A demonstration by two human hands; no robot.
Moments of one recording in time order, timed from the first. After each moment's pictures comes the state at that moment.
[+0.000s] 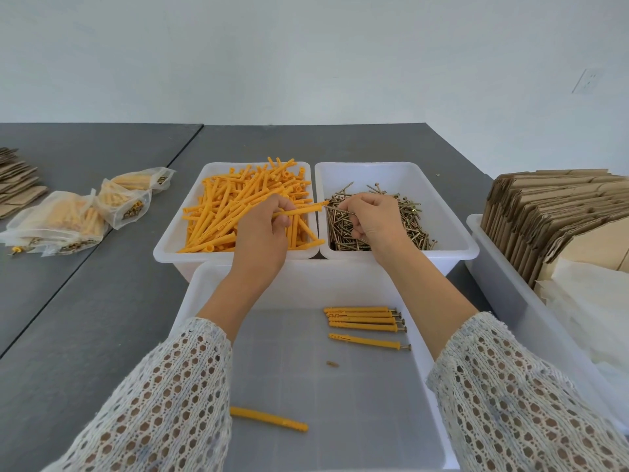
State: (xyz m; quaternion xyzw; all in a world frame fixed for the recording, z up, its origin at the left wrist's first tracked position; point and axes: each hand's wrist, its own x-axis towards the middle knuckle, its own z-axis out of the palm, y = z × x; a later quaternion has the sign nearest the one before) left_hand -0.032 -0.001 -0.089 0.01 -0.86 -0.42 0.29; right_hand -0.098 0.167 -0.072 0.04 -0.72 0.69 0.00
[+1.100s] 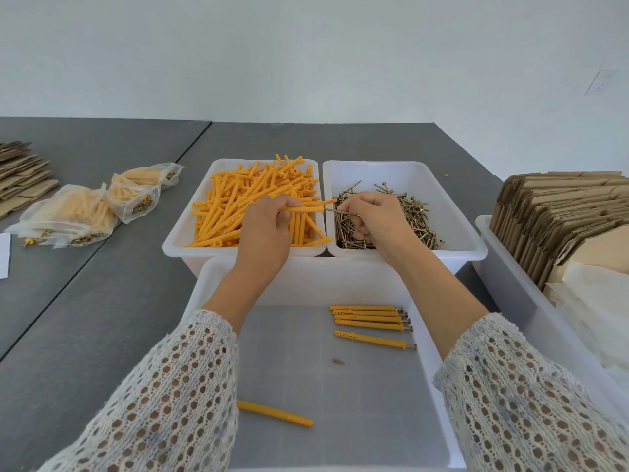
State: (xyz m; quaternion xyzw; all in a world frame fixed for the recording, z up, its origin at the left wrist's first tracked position) left_hand -0.037 -0.010 -0.091 0.03 -0.88 -0.38 0.29; right_hand -0.100 0.166 -0.074 0.09 -0.72 0.69 -0.05
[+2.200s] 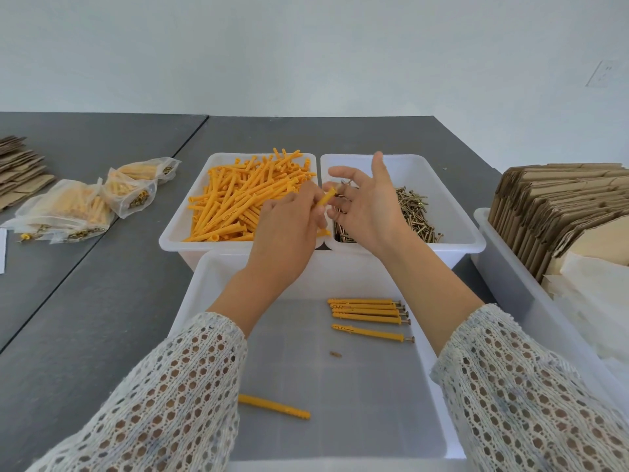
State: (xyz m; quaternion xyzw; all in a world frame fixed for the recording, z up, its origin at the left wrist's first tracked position) left_hand -0.020 0.018 -0.082 -0.12 -0.91 -0.26 0.31; right_hand -0.090 0.154 -0.058 0.09 -0.51 0.84 -0.18
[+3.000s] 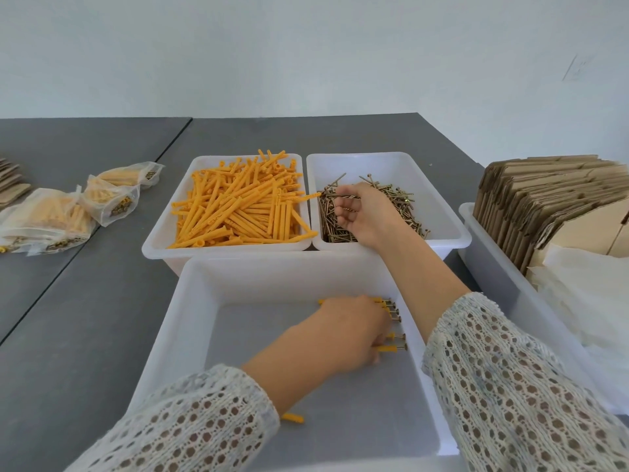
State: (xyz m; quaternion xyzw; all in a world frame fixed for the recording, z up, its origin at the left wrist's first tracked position) left_hand 0.034 0.102 -0.098 -0.27 -0.95 -0.05 -0.14; right_hand -0.107 0.168 -0.067 -0.07 -0.57 0.80 -0.14
